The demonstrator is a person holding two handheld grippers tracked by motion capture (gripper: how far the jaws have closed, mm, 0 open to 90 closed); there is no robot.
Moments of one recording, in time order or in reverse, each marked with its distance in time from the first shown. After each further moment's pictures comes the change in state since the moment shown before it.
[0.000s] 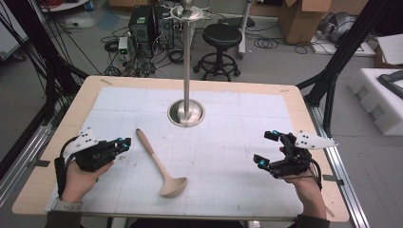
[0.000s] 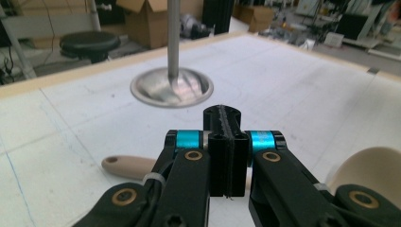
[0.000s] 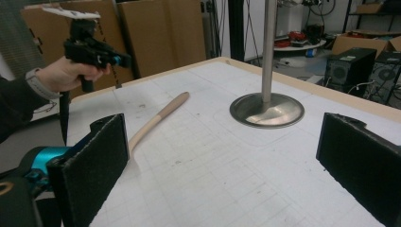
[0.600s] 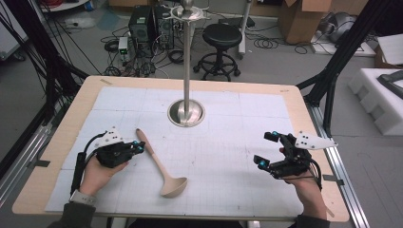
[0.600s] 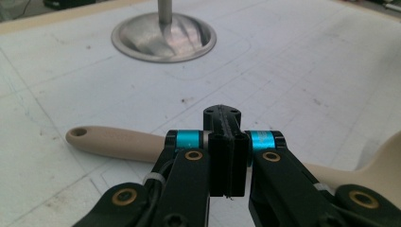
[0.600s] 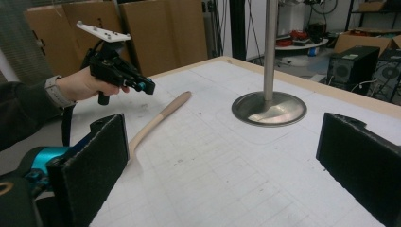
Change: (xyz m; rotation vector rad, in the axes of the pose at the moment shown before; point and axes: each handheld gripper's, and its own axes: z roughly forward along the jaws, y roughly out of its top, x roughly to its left) left arm 0.000 -0.017 0.050 0.199 -0.007 -0.015; right arm -0.001 -0.003 0.000 0.006 0.008 0.011
